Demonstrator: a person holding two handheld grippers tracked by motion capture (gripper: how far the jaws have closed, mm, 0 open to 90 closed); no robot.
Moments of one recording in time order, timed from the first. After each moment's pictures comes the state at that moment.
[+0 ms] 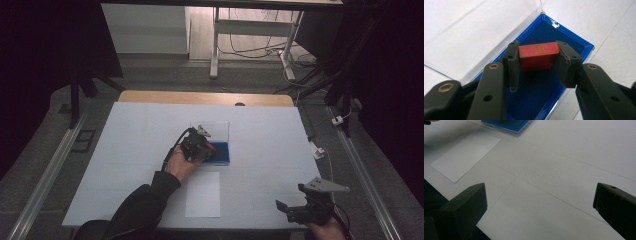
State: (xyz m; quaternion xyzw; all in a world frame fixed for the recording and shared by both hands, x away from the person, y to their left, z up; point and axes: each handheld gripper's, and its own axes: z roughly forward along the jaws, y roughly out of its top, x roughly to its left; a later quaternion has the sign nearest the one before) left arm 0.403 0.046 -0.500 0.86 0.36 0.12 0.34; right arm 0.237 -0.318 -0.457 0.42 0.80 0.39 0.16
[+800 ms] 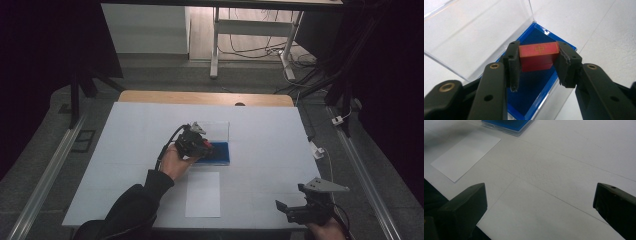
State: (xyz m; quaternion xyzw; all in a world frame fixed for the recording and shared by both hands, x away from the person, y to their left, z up) left arm 0.394 0.062 -0.478 0.86 0.34 0.10 0.37; right arm 0.236 -0.317 -0.457 0.42 0.81 0.39 0.16
